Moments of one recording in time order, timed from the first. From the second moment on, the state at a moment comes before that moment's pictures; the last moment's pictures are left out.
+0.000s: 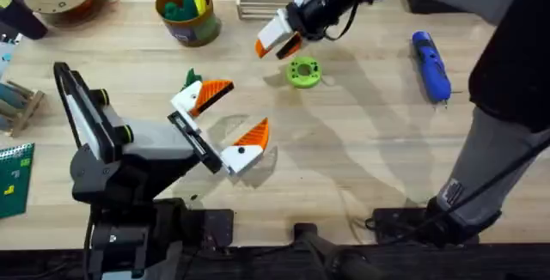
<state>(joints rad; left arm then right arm) 0.07 0.01 0.02 -0.09 0.92 -0.05 0.40 2.10 1.74 -0.93 -0.76 -0.11</state>
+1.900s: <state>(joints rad) 0.07 0.01 0.02 -0.09 0.92 -0.05 0.46 1.87 1.39 -0.79 -0.10 -0.19</state>
